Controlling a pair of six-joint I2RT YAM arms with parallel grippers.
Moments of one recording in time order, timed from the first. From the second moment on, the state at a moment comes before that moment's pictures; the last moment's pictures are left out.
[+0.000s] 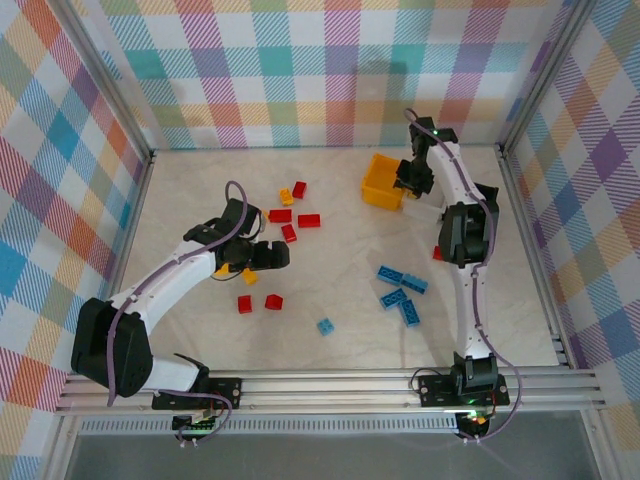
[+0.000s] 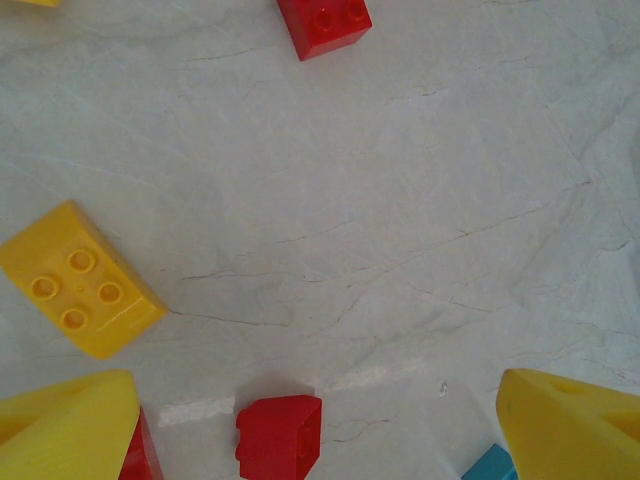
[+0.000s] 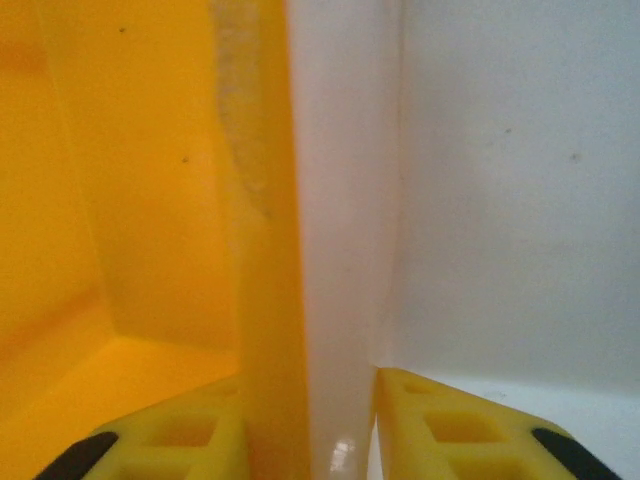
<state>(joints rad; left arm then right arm) -0.41 1.37 1.00 -0.72 0.13 -0.45 0.15 2.51 2.46 -1.27 -0.11 0.53</state>
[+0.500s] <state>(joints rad) -0.39 1.34 0.97 -0.71 0.13 -0.45 0.33 2.48 2.43 -1.28 0.00 0.10</state>
